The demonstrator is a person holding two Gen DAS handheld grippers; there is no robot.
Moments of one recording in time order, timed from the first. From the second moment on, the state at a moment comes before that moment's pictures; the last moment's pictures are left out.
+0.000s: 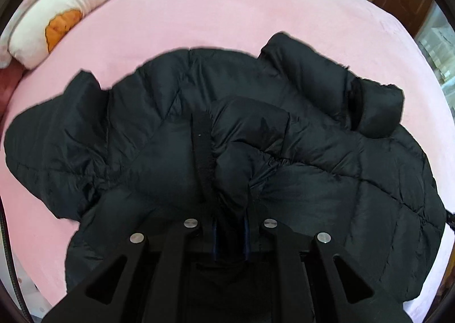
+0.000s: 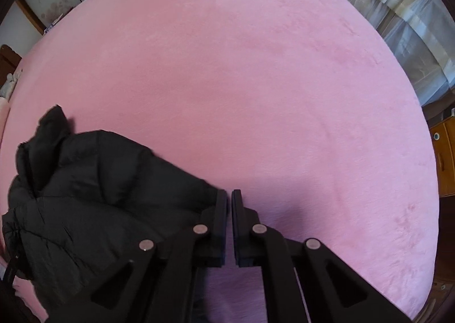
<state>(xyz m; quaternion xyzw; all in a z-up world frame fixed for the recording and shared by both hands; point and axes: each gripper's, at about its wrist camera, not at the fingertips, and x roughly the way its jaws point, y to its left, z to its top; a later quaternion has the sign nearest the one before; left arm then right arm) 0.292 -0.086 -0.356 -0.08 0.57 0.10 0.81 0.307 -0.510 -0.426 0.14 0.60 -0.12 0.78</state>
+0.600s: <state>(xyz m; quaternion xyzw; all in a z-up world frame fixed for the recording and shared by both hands) 0.250 -0.079 -0.279 -0.12 0.51 0.05 0.85 0.170 -0.439 -0.394 0.06 0.57 0.01 0.82</state>
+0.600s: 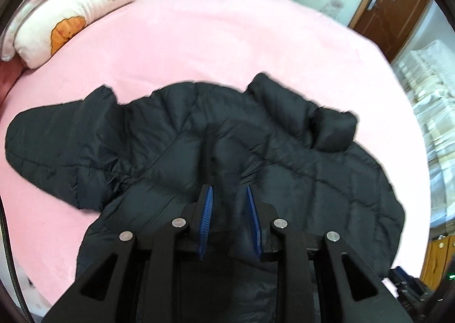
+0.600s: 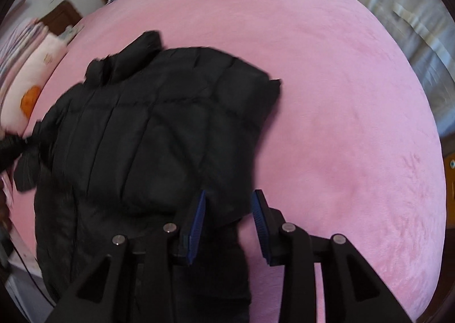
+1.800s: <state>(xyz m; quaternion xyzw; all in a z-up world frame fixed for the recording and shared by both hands) 0.234 -0.153 -0.286 -0.07 0.55 0.04 0.83 0.169 -0.442 -0.405 0.04 0.61 0.00 0.79</state>
